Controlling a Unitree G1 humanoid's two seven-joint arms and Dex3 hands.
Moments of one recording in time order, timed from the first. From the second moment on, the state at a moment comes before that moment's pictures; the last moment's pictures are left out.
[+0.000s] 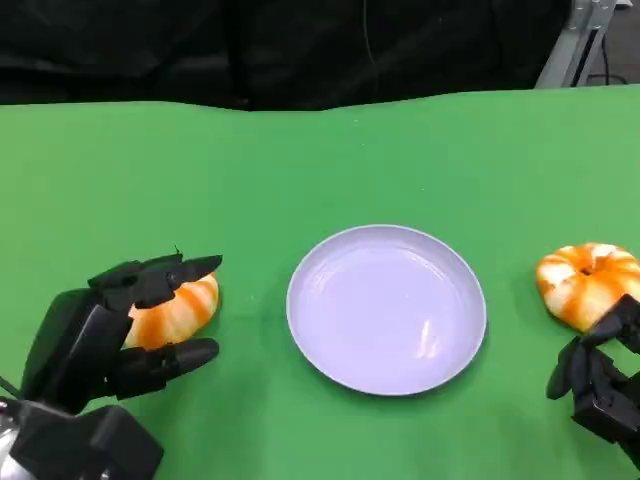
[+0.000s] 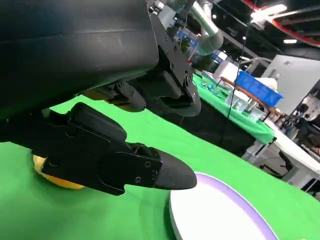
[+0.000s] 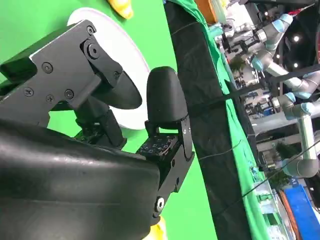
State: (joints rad) left arm -0.17 0.29 0.00 0.51 0.50 -0.80 0.20; right arm 0.04 0.06 -0.26 0.25 0.41 -0.18 0.37
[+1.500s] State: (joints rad) left arm -0.60 0.39 -0.48 1.01 0.85 -0.28 0.38; right arm 0.04 0.06 -0.24 0.24 0.42 -0.18 0.37
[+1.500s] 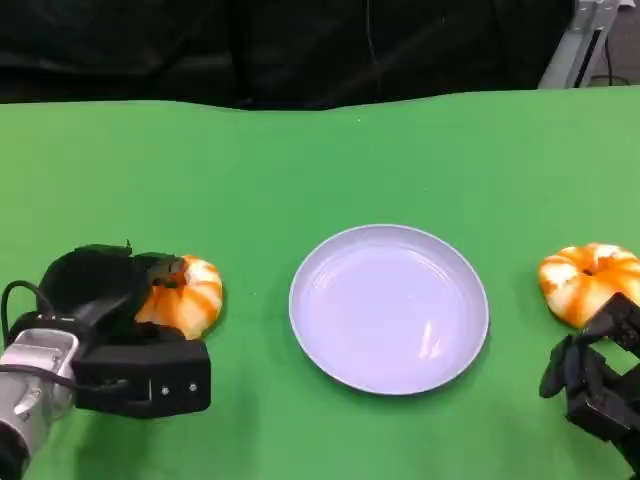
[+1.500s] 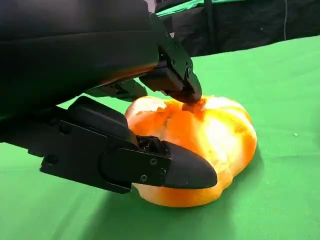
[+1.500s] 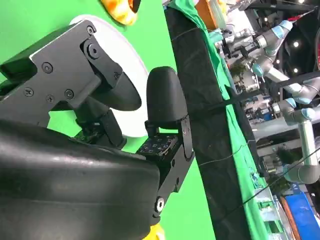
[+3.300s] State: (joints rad) left arm -0.63 0.36 -0.55 1.06 0.81 -0.27 0.39; right arm 0.05 0.06 -0.24 0.21 0.42 -0.16 0.36
